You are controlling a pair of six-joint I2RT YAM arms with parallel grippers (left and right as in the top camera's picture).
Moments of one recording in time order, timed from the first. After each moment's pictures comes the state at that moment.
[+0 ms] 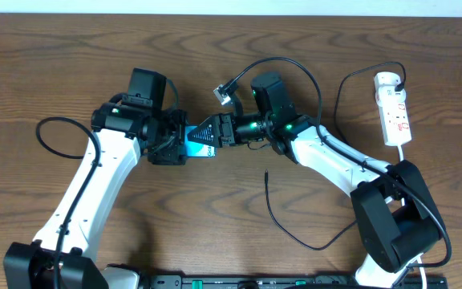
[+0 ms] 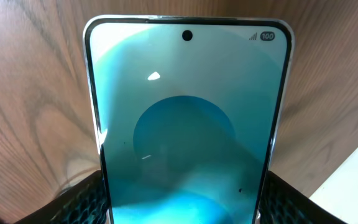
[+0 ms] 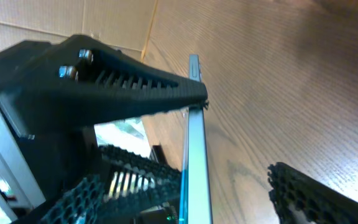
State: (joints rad) left arm -0.22 1.49 1.20 -0.95 0.27 -1.77; right arm 0.55 1.86 1.15 0.08 -0.99 0.70
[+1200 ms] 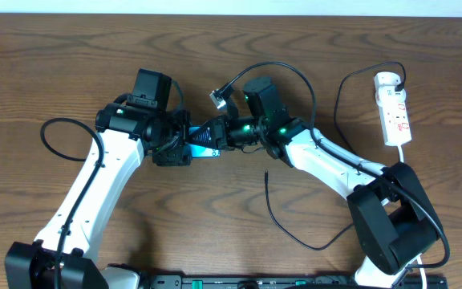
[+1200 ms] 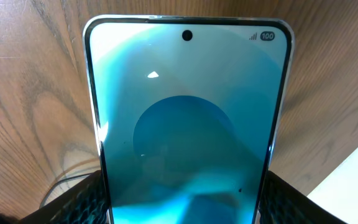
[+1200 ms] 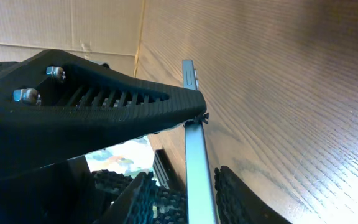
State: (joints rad) left arm -0.24 1.49 1.20 -0.95 0.28 -1.82; right arm 0.60 1.86 1.15 0.07 -0.92 0.81
